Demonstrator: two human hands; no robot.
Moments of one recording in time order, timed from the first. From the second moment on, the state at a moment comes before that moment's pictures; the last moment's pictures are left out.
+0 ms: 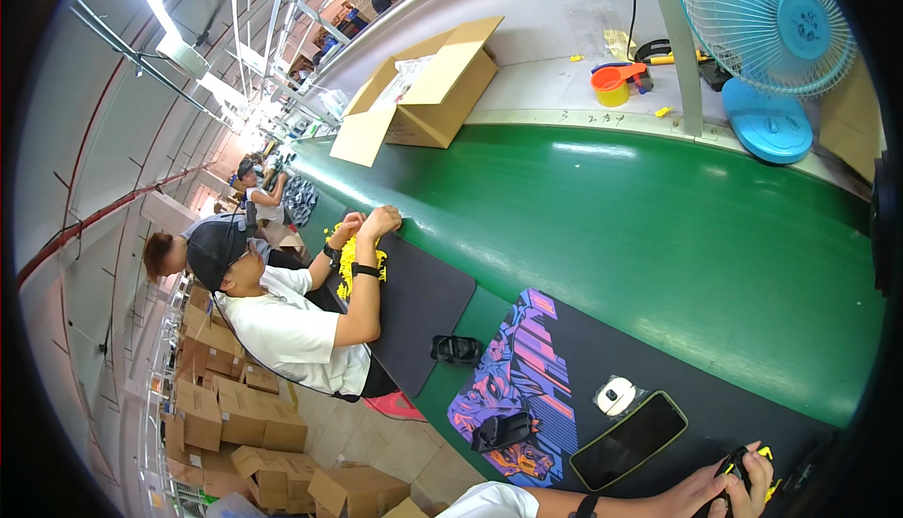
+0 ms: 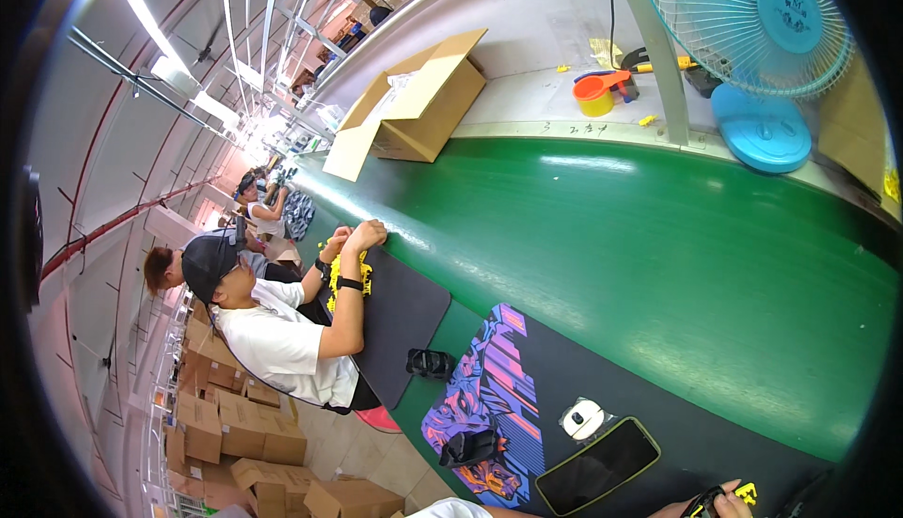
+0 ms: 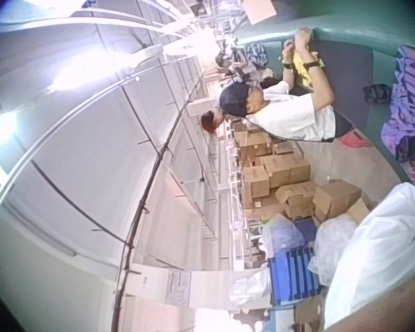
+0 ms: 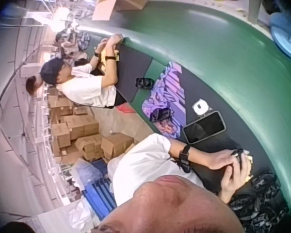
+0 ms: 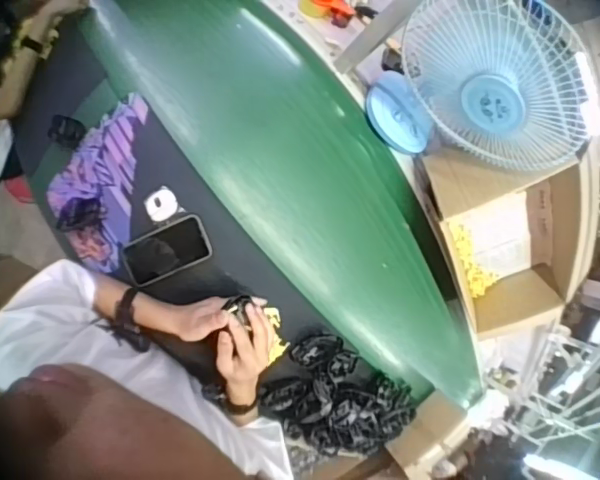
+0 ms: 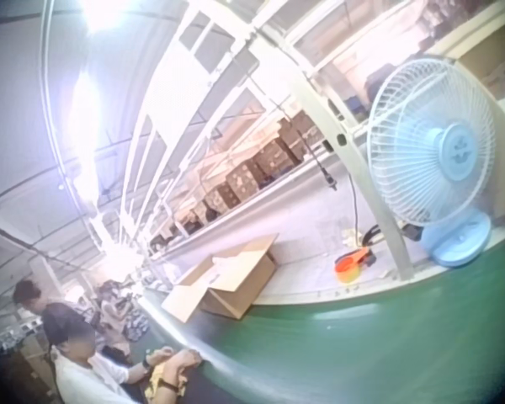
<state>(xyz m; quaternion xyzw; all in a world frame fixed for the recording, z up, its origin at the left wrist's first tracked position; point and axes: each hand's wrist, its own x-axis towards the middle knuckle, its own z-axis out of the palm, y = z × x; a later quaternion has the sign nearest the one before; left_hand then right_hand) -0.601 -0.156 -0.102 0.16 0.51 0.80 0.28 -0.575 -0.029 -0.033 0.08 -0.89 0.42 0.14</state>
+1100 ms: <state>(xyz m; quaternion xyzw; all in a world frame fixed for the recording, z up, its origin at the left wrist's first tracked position) -0.566 -0.286 -0.110 0.24 0.58 0.65 0.42 -0.570 0.018 0.039 -0.04 -0.96 0.25 0.12</state>
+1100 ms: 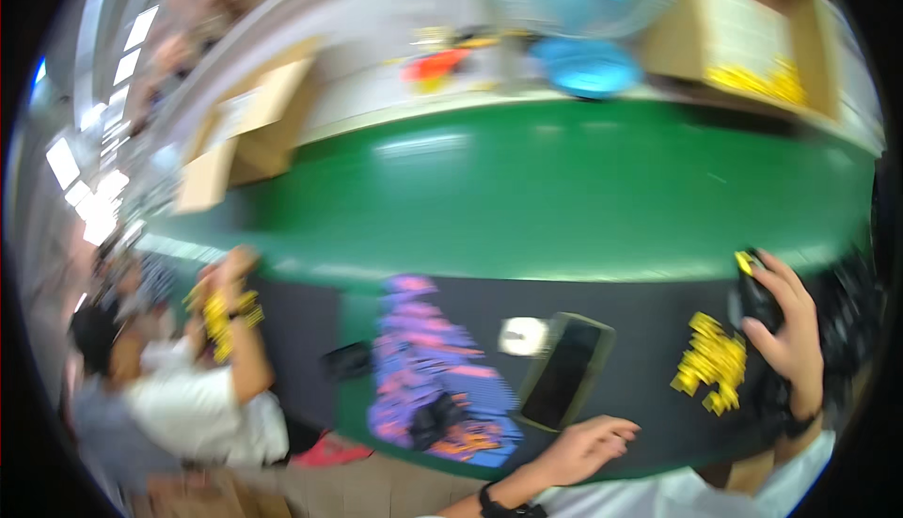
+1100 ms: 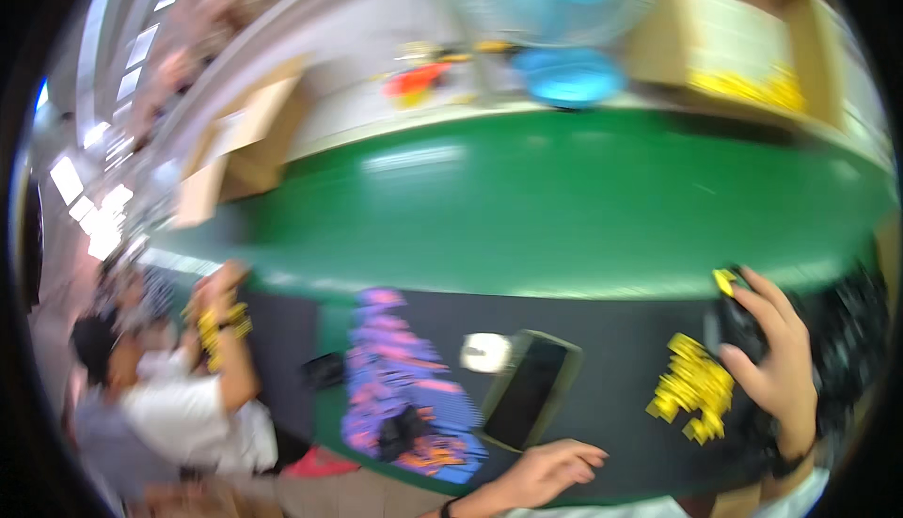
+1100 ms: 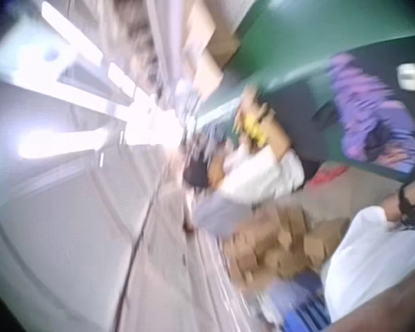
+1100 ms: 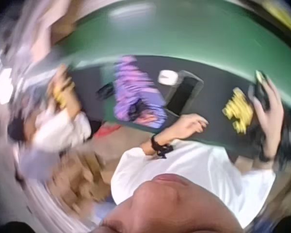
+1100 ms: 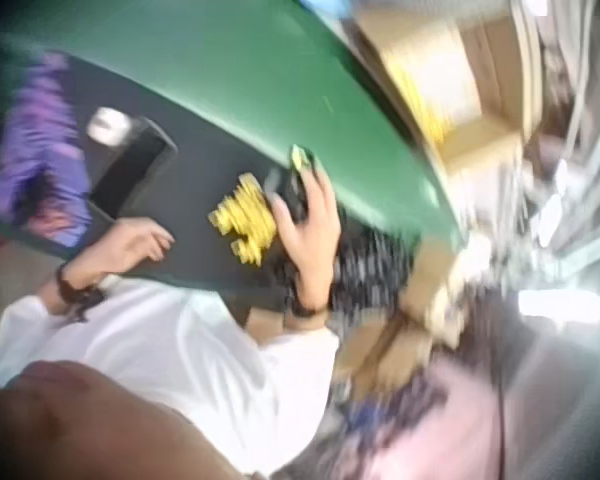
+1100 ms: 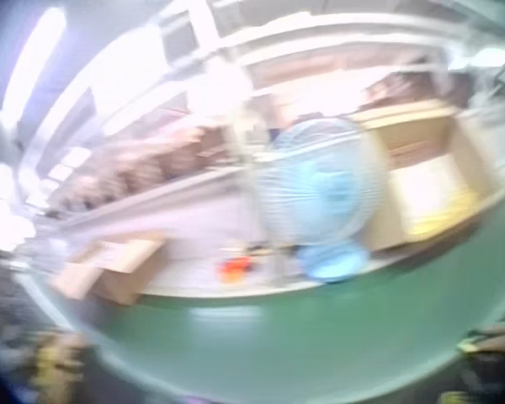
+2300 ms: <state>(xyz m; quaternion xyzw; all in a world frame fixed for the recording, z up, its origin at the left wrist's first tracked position) -0.557 -0.335 -0.105 0.38 0.67 0.50 0.40 -0.286 -0.012 0.133 -0.24 -0.96 0.04 0.13</state>
